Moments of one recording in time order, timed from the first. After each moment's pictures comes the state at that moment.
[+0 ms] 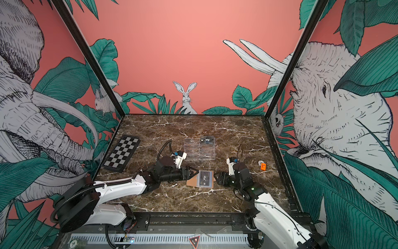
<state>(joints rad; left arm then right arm) -0.90 1.36 0.54 0.36 0.38 -0.97 0.46 0.77 0.34 -0.29 -0.28 0.59</state>
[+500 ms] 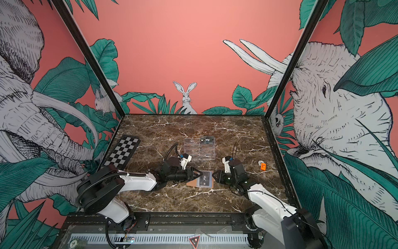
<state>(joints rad) -0.90 1.59 0.56 0.56 0.46 -1.08 0.46 1.03 0.34 -0.10 -0.38 0.65</state>
